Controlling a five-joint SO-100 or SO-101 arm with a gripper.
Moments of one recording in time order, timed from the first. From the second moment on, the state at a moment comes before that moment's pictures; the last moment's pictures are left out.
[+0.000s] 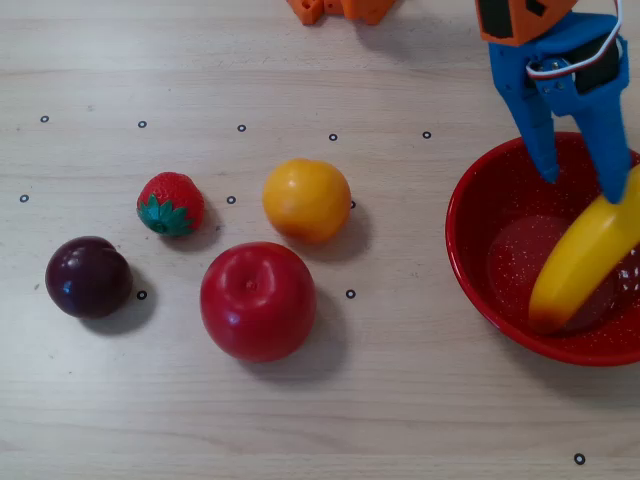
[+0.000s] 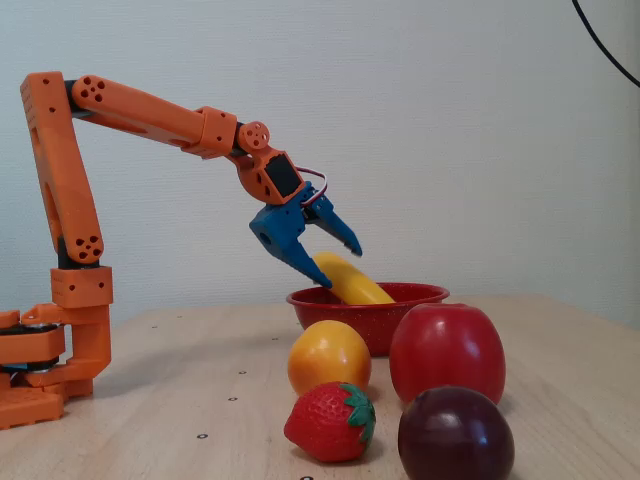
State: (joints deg) arm 31.0 95.7 106.6 40.6 8.3
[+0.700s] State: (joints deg) arm 18.5 105.3 94.3 62.6 0.7
